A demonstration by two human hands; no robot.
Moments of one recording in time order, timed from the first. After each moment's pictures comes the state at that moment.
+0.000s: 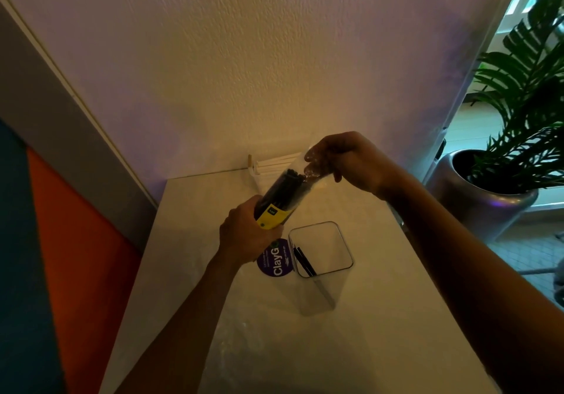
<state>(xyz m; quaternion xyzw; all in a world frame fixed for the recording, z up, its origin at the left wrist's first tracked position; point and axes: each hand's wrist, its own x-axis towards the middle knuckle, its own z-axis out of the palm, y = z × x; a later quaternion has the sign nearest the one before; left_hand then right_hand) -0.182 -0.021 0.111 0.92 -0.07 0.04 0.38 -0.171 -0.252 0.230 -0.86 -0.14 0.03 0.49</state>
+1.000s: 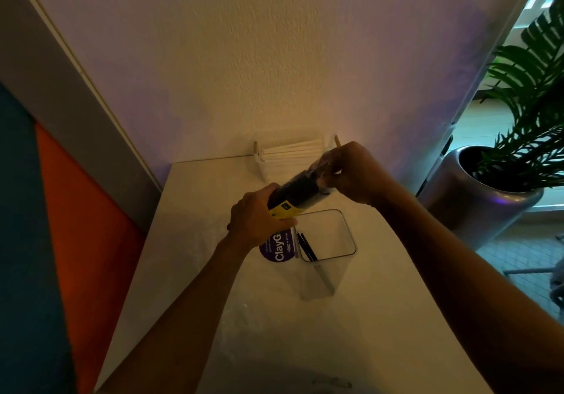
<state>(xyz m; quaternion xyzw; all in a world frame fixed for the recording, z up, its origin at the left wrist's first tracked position) -0.181 -0.020 0.104 0.93 -0.12 0.02 0.35 -0.179 -0.238 0.196 -0.93 -0.15 -0.03 0.34</state>
